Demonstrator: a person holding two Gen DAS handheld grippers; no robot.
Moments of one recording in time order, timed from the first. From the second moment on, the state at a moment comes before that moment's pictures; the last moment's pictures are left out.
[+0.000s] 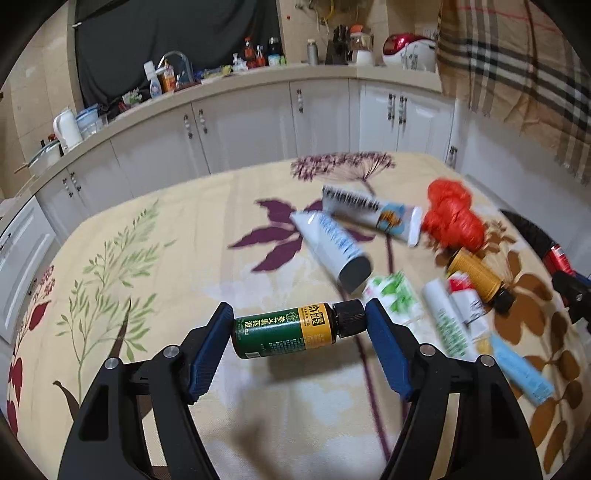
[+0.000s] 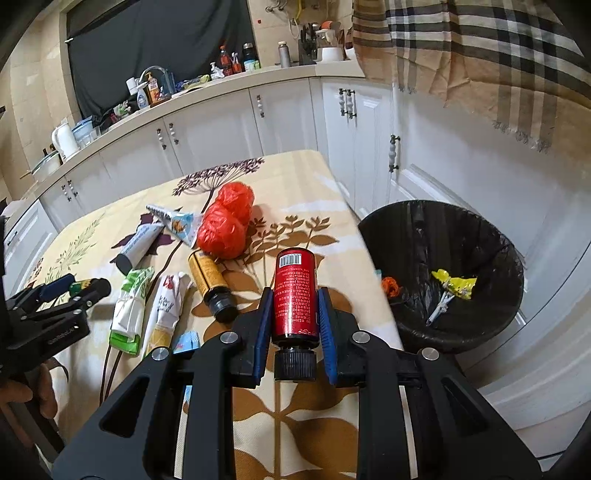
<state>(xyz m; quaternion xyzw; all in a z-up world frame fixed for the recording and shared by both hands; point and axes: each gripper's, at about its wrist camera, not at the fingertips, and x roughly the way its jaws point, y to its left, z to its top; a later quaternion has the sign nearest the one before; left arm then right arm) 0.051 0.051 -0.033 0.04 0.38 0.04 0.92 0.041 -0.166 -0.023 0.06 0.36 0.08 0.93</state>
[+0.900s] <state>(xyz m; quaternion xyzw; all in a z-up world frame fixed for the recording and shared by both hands) 0.114 -0.119 0.018 0.07 0.25 -0.08 0.96 0.091 -0.270 -0.008 0.03 0.27 -0.08 0.96</state>
